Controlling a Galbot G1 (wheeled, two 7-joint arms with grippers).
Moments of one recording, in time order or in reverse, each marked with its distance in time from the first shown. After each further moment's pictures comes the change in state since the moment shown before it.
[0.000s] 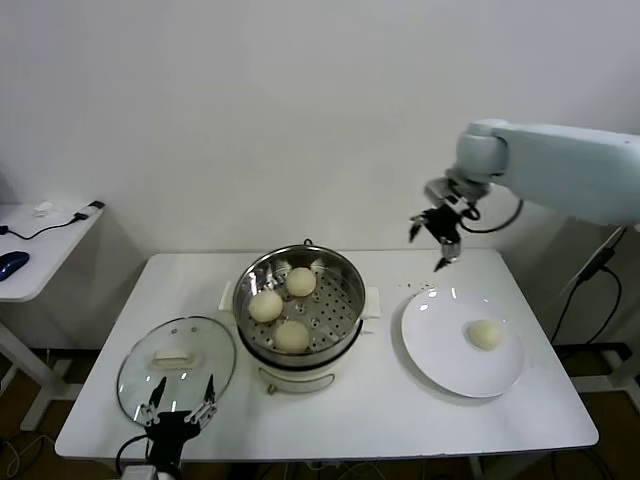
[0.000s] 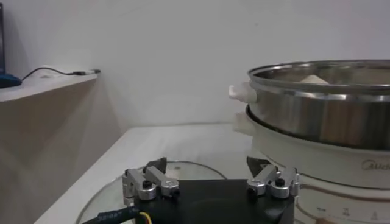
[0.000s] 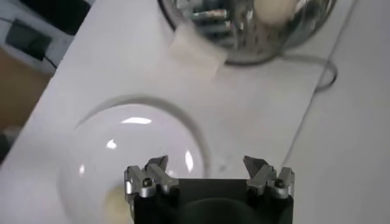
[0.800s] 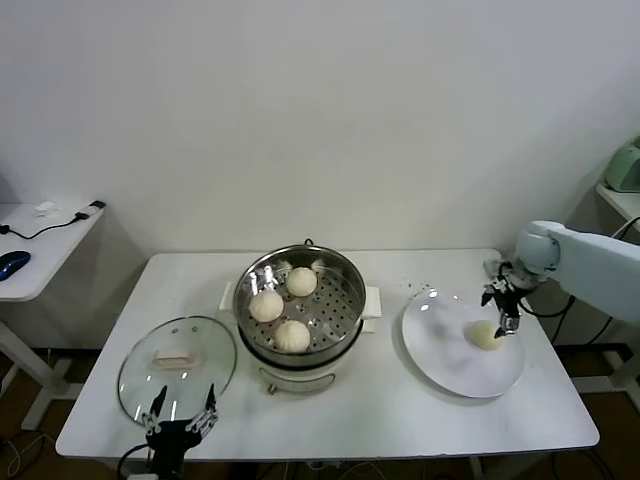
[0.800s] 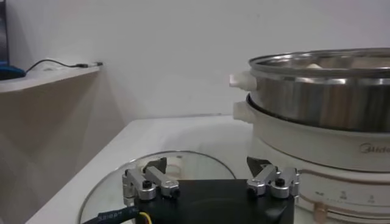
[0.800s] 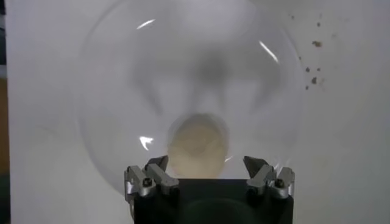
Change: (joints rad) left arm 0.021 -0.017 0.002 0.015 0.019 -0.015 -0.003; right arm -0.465 -0.173 0.289 -0.144 -0.250 -0.189 0.097
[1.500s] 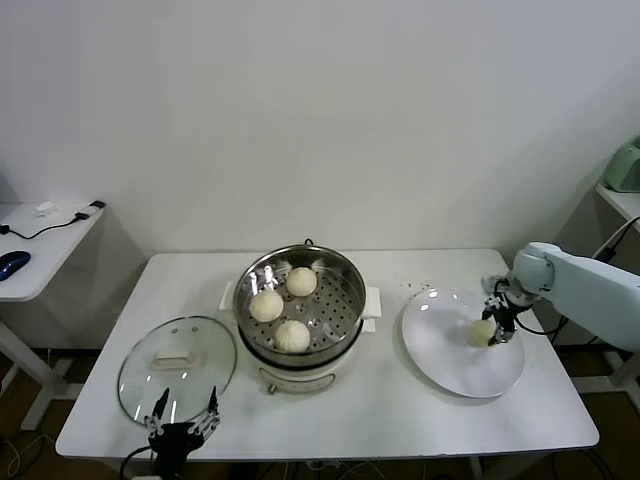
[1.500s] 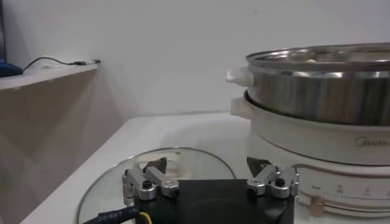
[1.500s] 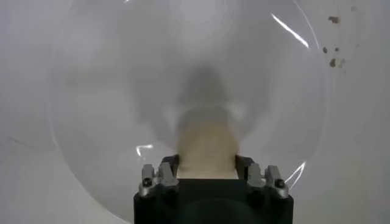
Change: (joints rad) left arm 0.005 -0.002 0.013 0.005 0.011 -0.004 -0.006; right arm -0.133 -0.008 0.154 -0.036 -0.068 -0.022 0.023
